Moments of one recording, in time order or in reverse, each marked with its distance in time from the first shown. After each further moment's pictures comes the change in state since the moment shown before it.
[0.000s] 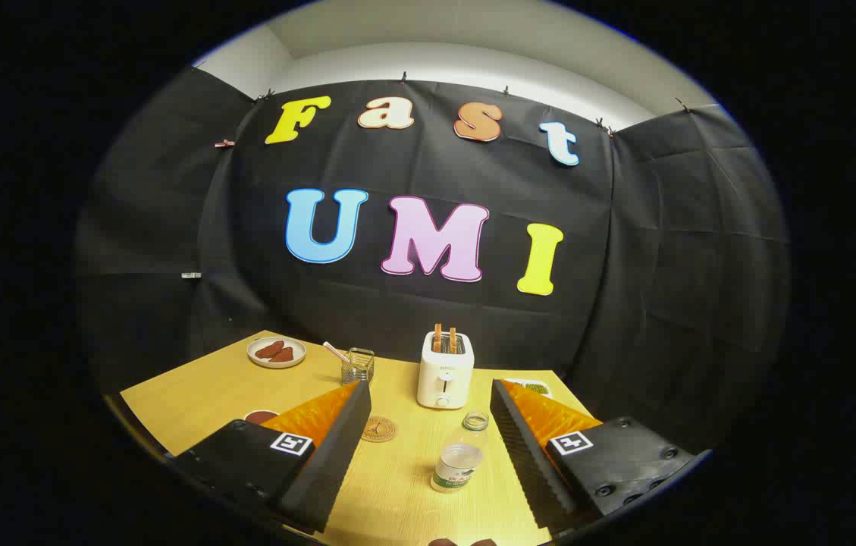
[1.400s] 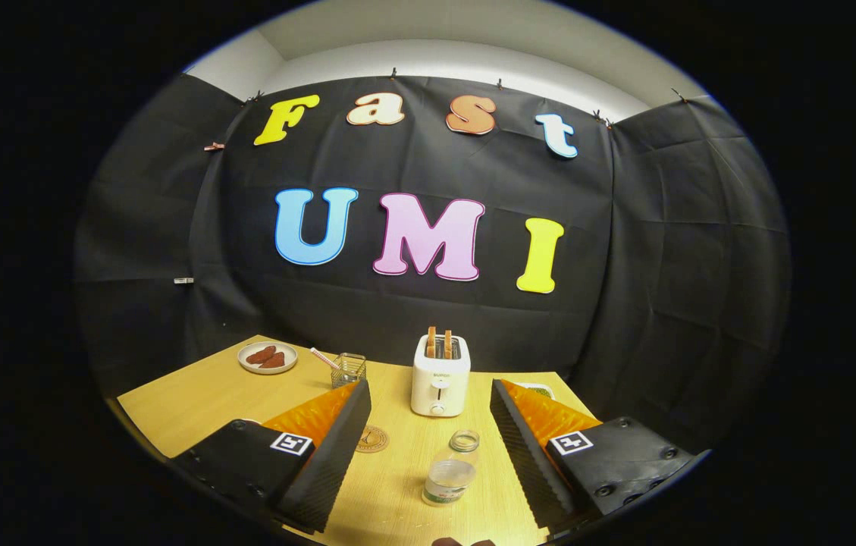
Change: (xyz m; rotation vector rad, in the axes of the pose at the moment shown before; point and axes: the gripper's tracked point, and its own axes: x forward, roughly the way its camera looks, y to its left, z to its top) arm 0.050 -0.029 -0.003 0.025 -0.004 0.012
